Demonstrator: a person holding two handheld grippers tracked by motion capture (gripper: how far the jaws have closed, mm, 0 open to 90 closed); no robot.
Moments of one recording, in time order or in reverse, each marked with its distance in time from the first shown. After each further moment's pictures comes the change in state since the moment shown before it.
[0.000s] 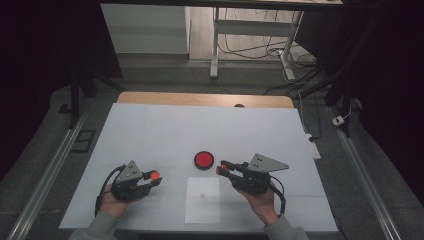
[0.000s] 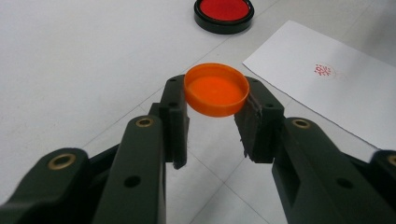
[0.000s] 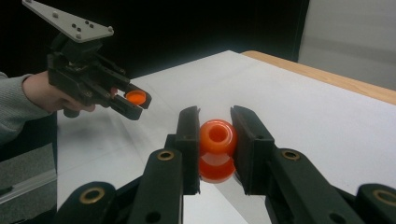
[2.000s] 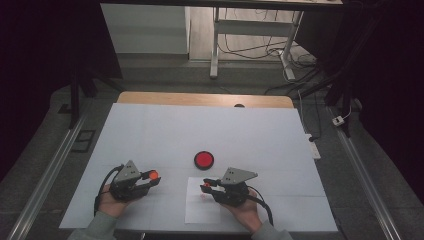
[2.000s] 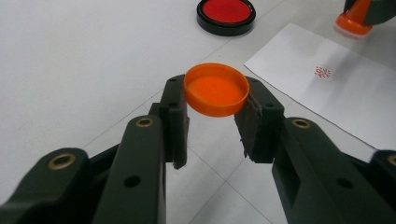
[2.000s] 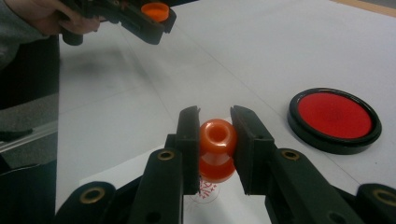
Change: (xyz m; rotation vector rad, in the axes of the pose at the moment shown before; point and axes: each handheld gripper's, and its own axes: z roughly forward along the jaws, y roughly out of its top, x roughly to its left) left arm 0.002 -0.001 -0.004 -0.011 0.004 -0.009; right arm 0.023 -0.043 0.048 0.200 0.075 -0.038
